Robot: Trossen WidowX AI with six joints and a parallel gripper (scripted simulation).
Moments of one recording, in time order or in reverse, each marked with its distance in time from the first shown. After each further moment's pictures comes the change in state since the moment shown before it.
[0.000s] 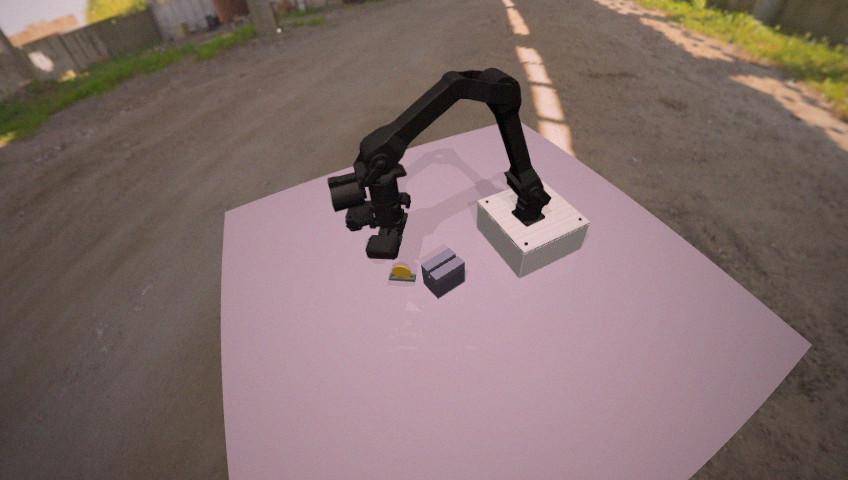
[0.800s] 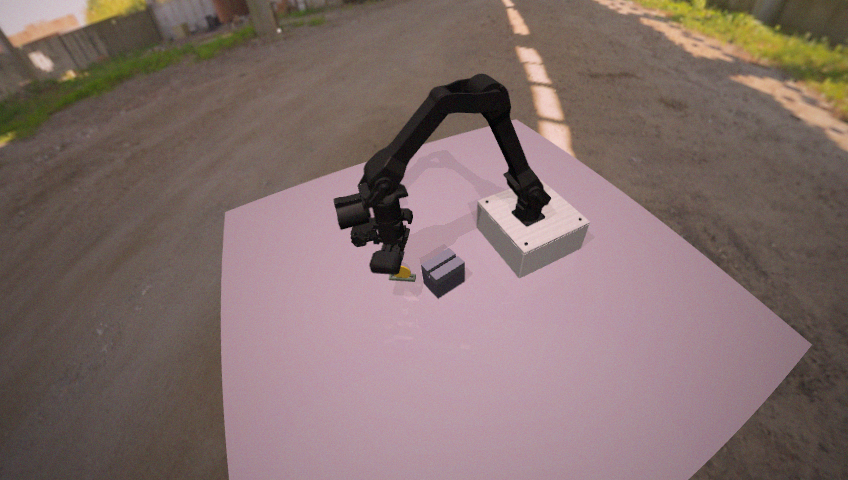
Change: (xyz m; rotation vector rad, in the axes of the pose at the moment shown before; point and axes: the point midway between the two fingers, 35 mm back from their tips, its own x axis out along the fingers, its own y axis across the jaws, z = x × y) arm 0.053 -0.006 0.002 0.019 0.006 -0.007
